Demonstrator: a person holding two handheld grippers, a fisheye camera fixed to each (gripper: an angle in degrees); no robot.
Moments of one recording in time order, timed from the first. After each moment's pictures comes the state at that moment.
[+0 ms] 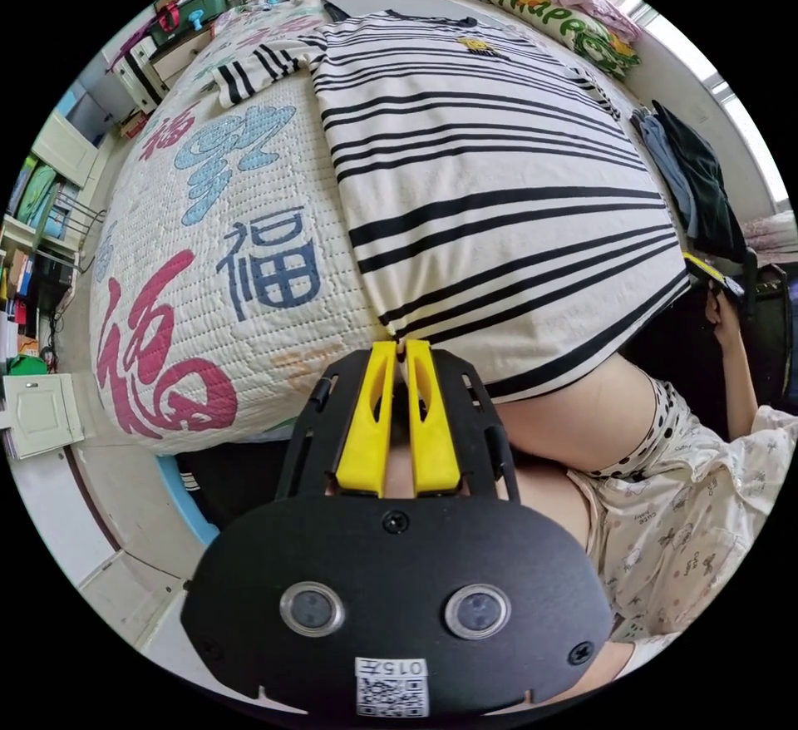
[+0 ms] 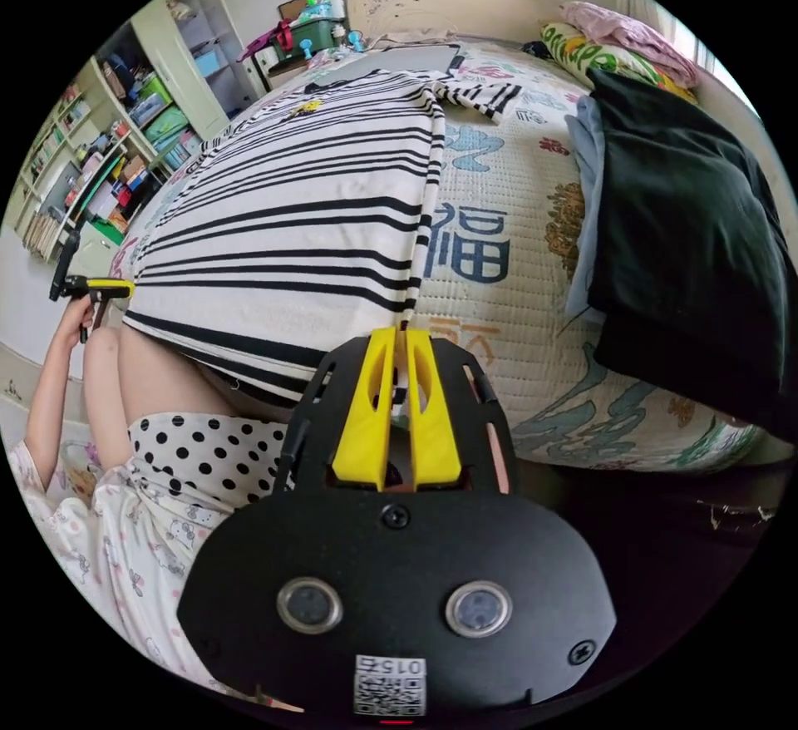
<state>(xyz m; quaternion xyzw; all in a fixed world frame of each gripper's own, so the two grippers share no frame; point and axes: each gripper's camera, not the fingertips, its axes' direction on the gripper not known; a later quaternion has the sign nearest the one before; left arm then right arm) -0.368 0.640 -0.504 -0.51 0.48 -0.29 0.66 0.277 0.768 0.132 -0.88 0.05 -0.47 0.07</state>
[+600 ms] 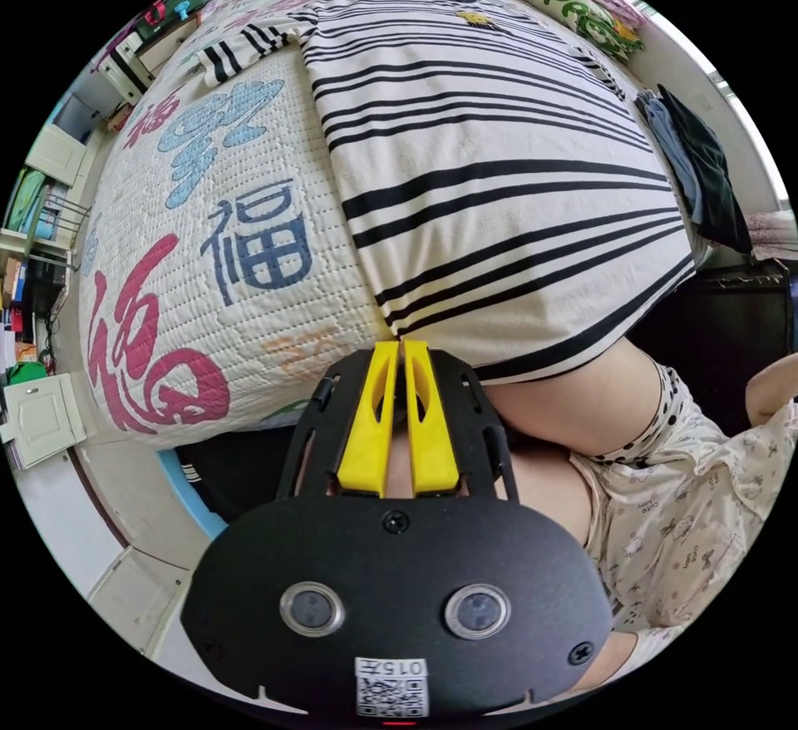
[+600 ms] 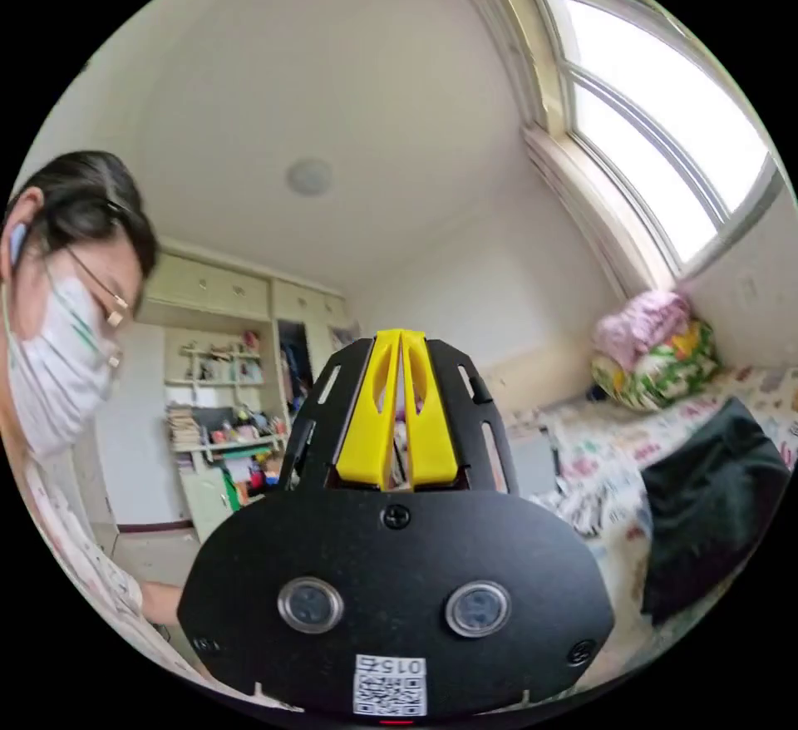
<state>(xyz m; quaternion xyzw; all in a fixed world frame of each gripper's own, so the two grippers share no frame) -0.362 0.641 -0.473 -0.53 0.50 -0.27 0.63 -0.237 0.506 0.208 -0.69 -0.32 -0.19 0.62</state>
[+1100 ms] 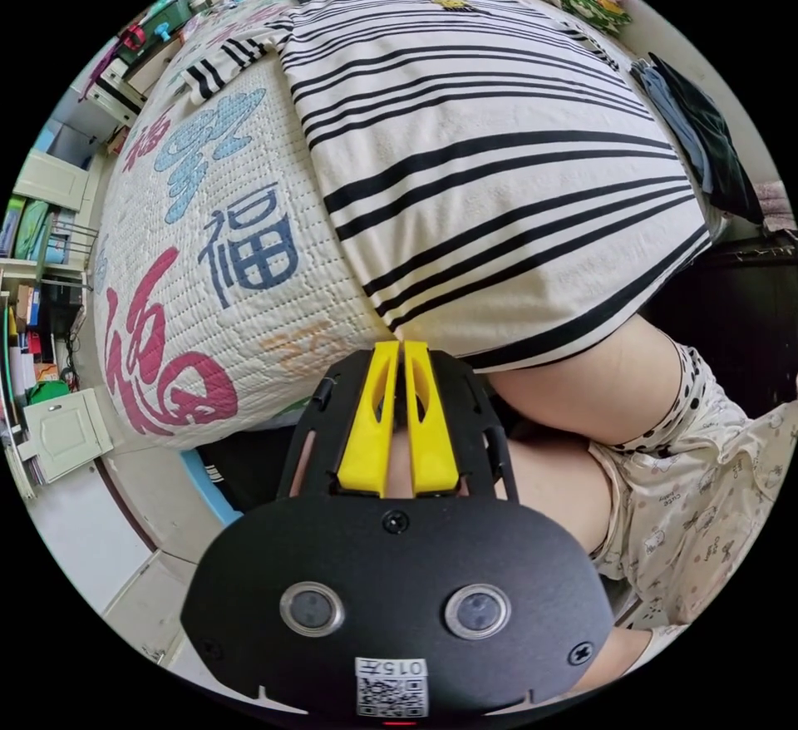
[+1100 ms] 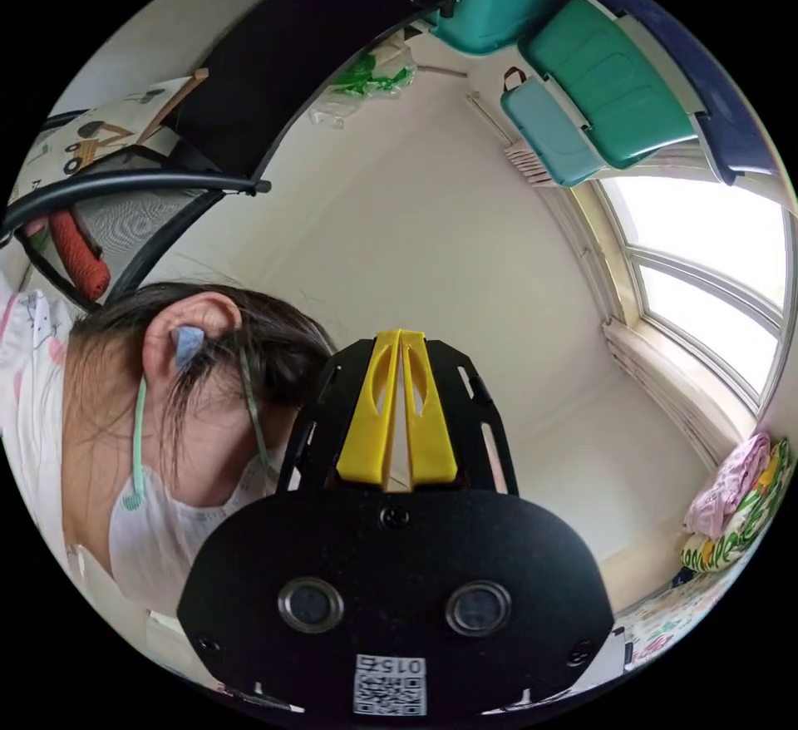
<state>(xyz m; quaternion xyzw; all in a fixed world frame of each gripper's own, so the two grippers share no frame) -0.356 0.630 -0.485 -0.53 0.49 -0.22 0.66 -0.403 0.286 0.167 -0.42 -0.51 -0.01 0.75</state>
